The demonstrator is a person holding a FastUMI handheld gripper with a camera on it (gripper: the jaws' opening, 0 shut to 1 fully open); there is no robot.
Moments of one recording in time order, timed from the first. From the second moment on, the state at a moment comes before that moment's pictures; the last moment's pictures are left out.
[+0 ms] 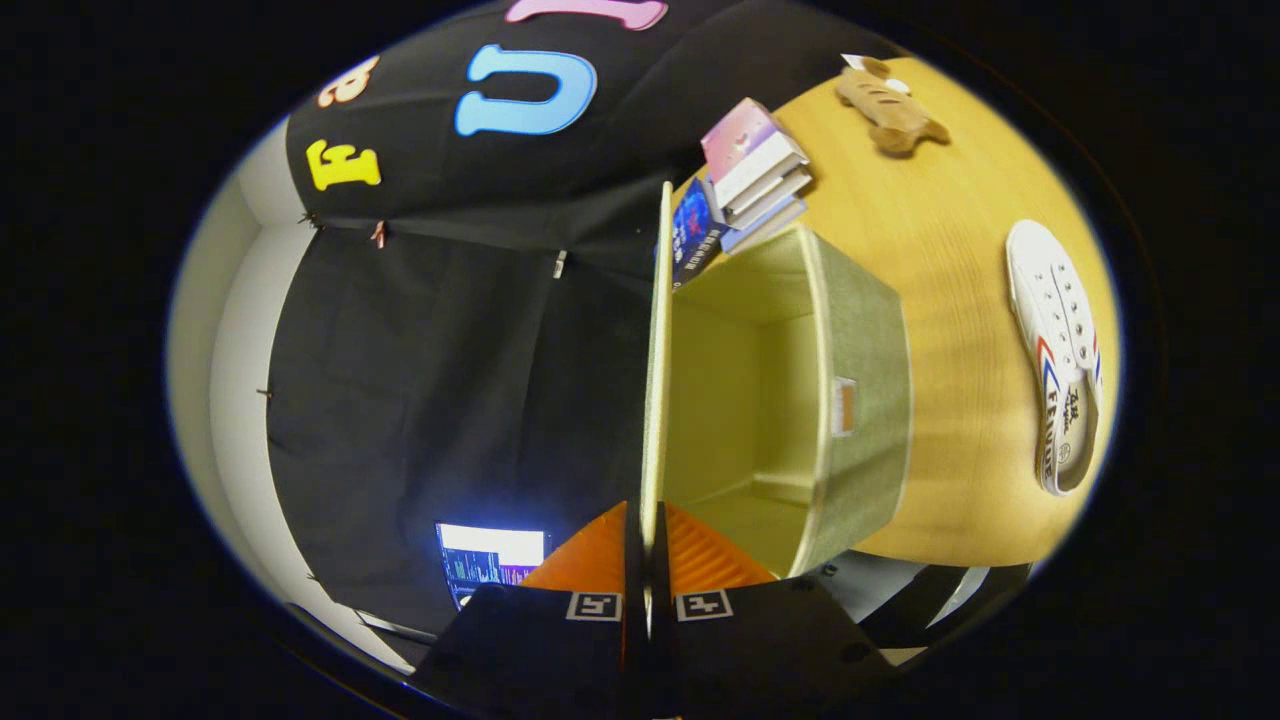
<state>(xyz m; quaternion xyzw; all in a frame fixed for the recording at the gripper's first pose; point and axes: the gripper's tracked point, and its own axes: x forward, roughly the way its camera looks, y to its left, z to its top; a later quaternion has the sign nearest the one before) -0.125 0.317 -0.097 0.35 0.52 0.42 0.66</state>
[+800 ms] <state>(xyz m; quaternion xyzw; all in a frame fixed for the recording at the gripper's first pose) -0.146 0.479 -0.036 0.32 0.51 0.46 0.66</state>
